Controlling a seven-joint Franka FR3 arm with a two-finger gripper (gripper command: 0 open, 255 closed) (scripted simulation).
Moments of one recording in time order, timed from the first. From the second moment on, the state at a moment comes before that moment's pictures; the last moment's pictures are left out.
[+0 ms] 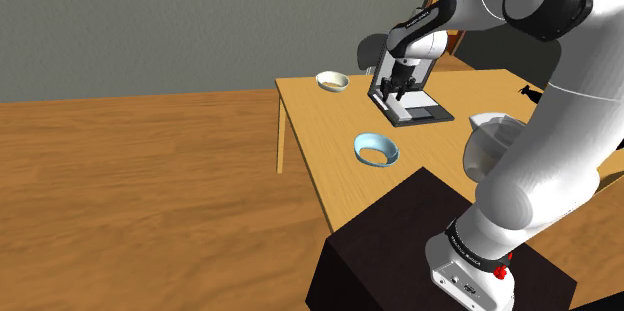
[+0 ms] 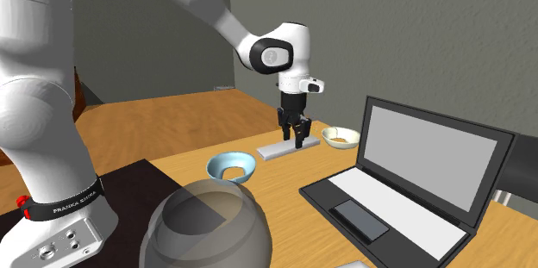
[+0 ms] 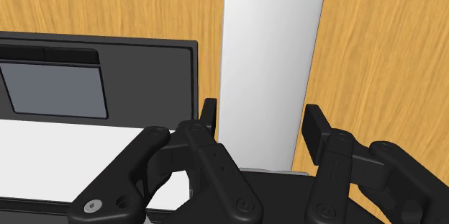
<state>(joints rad) -0.27 0.24 -0.27 -2.10 0.08 2.34 -0.20</state>
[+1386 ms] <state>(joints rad) -0.13 -0.16 -0.16 -2.66 -0.06 2.51 0.13</state>
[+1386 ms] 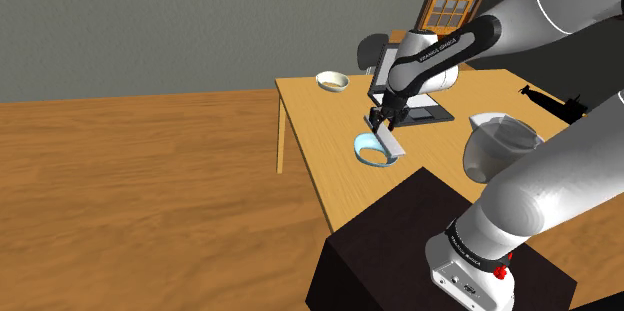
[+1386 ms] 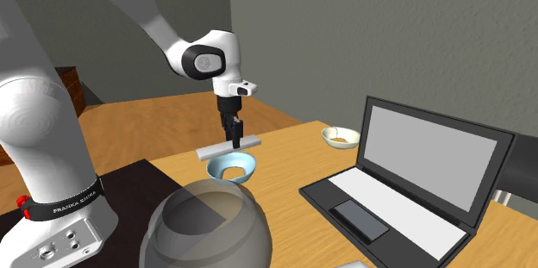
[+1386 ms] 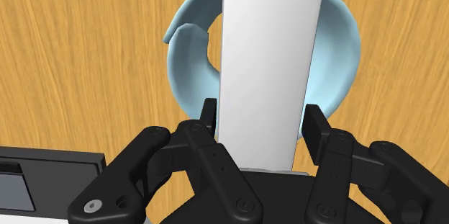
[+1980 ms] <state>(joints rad) -0.13 -0.03 -0.16 -2.68 -0.03 2.66 0.12</state>
